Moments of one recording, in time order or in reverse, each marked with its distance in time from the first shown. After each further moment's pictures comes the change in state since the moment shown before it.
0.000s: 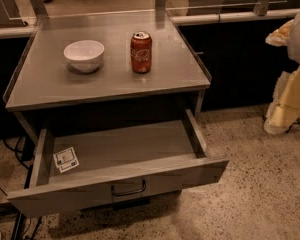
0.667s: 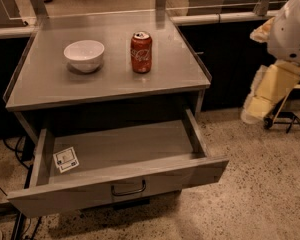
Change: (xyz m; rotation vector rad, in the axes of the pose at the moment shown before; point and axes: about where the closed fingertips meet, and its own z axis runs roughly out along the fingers) arm -0.025 -0.015 0.016 0.014 -0.078 0.018
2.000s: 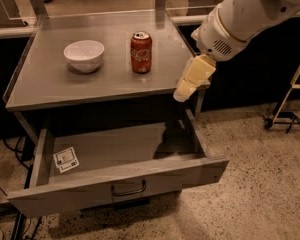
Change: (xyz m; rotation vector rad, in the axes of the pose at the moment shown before) arm -0.102 -0.048 0.092 -0.031 -0.230 0.021
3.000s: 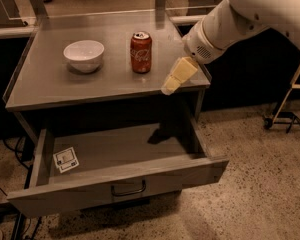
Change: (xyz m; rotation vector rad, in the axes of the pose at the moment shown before) arm -0.003 -0.047 0.066 0.019 -0.080 0.054
